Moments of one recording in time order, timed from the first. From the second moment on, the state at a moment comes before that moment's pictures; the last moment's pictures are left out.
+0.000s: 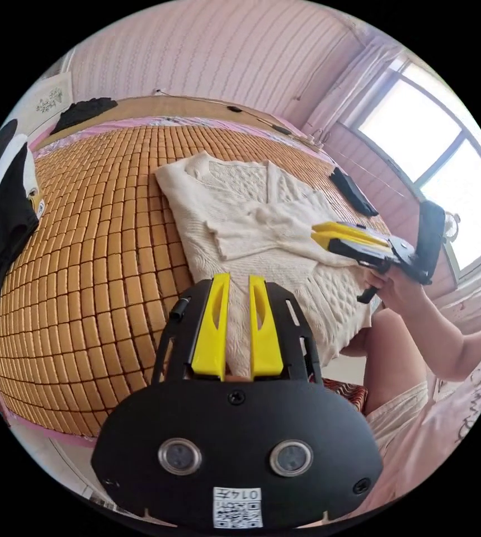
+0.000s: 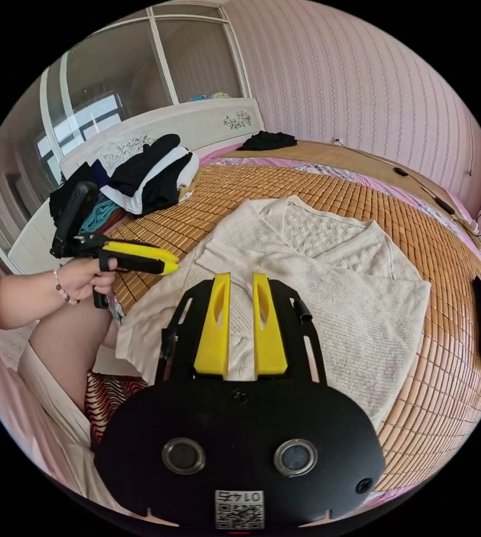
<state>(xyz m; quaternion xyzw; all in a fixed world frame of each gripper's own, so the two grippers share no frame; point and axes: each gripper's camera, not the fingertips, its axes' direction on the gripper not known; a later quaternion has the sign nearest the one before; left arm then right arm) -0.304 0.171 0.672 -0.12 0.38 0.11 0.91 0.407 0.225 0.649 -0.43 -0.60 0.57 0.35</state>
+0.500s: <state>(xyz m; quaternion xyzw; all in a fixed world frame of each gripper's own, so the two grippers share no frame) -0.311 0.017 0.564 -0.05 0.36 0.18 0.91 0.376 0.218 0.690 -0.45 -0.62 0.53 0.36</state>
